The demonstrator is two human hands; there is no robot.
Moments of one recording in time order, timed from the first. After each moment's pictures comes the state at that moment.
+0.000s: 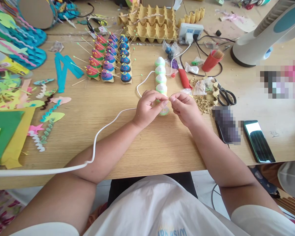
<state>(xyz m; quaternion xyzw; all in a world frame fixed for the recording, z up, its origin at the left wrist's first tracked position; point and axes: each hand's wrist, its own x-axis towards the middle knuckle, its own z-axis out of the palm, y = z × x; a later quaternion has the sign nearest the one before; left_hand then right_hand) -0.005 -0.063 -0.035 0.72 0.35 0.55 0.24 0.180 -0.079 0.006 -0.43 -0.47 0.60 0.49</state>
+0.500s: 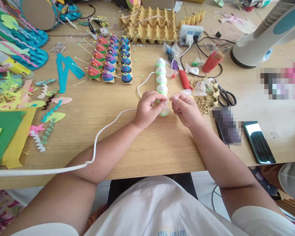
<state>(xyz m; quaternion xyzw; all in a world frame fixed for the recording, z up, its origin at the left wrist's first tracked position) -0.005 -0.062 -0.037 0.72 0.35 0.56 0.23 0.182 -0.078 0.004 -0.43 -0.46 0.62 0.47</state>
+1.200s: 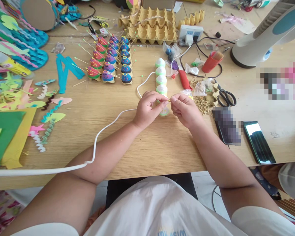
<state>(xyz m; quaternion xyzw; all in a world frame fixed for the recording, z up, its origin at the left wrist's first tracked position) -0.004 -0.061 -0.039 0.71 0.32 0.59 0.22 0.182 -0.079 0.006 -0.41 -0.44 0.64 0.47</state>
